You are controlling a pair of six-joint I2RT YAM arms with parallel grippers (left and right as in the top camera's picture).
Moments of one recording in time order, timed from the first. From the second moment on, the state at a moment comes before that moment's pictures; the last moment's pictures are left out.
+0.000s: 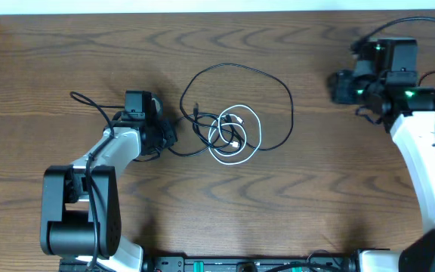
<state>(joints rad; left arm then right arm) -0.04 1.74 0.86 -0.37 0.23 -0.41 0.03 1.53 1.27 -0.64 -0.32 0.10</state>
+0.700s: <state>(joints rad) -0.04 1.74 0.87 -0.37 0.22 -0.41 0.36 2.00 1.23 -0.29 -0.41 -0.05</state>
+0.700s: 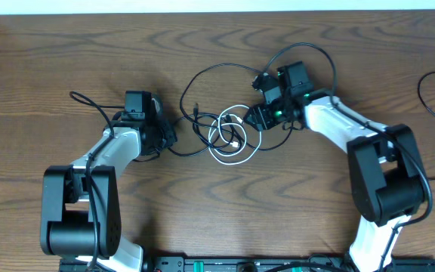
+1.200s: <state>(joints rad) -0.04 1.74 0.87 -0.37 0.21 -0.41 0.47 2.04 1.23 -0.19 -0.10 -0.15</state>
